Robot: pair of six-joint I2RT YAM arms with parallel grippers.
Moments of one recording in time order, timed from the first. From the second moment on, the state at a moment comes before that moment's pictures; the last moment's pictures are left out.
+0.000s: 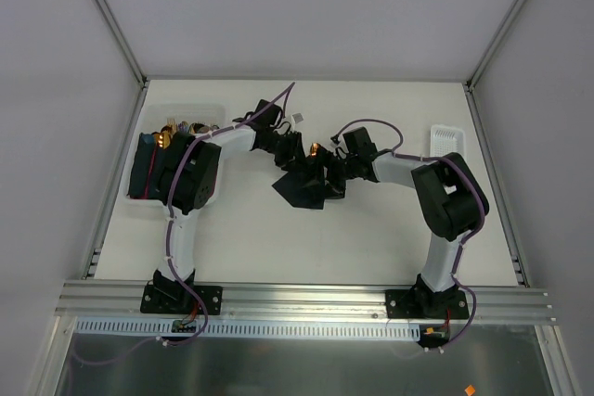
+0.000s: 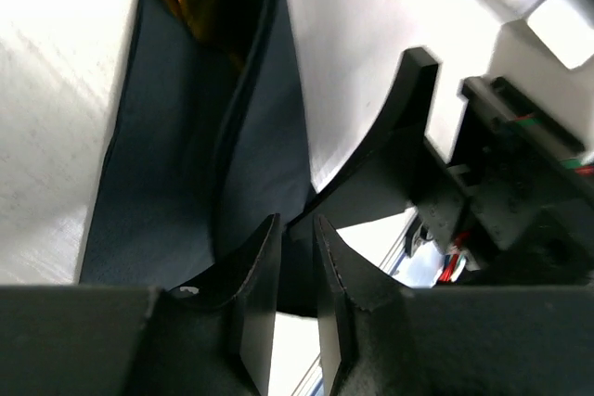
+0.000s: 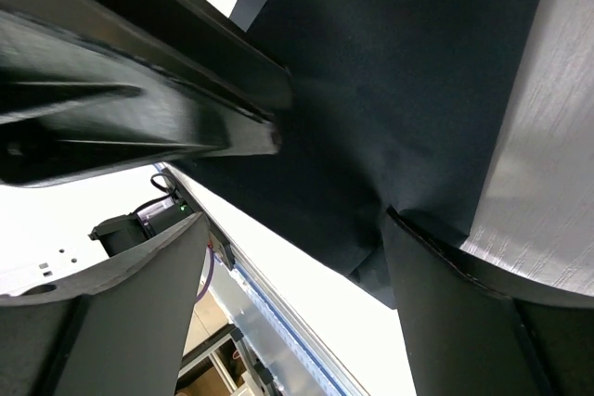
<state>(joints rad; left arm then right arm) -0.43 2.14 1.48 -0.35 0.81 -0.51 0.48 1.88 1.04 -0.10 -0.67 0.80</state>
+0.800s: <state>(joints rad) -0.43 2.14 1.36 -0.37 0.77 -0.45 0.44 1.87 1.03 -0.11 -0.68 0.76</state>
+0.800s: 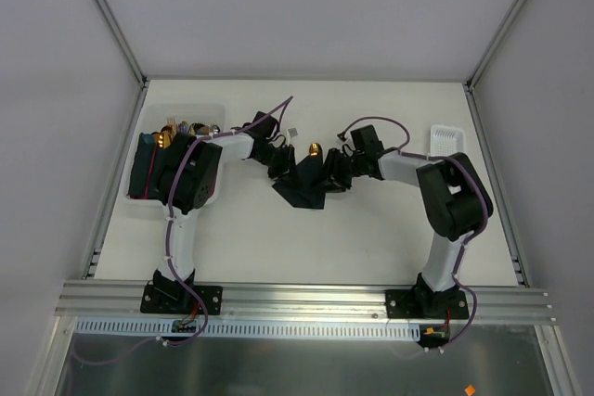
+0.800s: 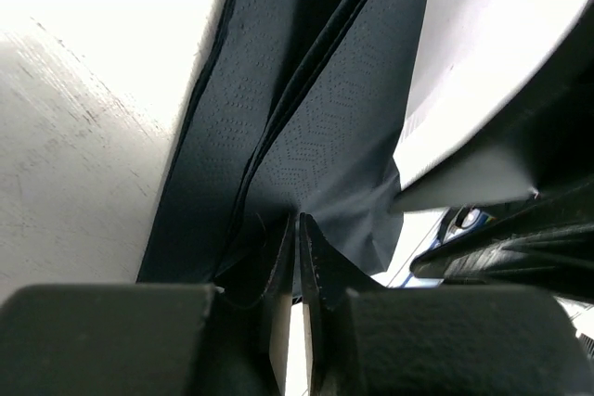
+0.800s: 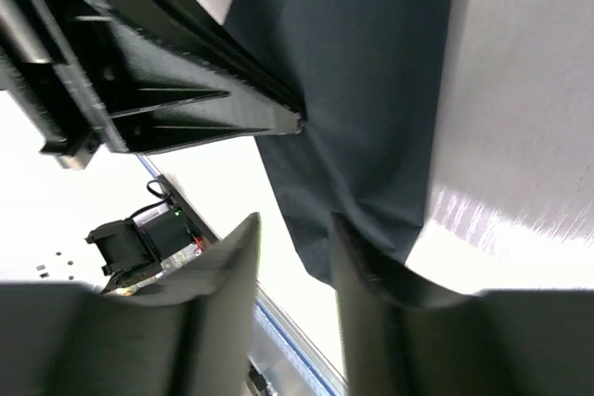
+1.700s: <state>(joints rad) -0.42 2.14 1.36 -0.37 0.77 -0.44 0.43 1.91 0.88 0.03 -0.80 0.83</state>
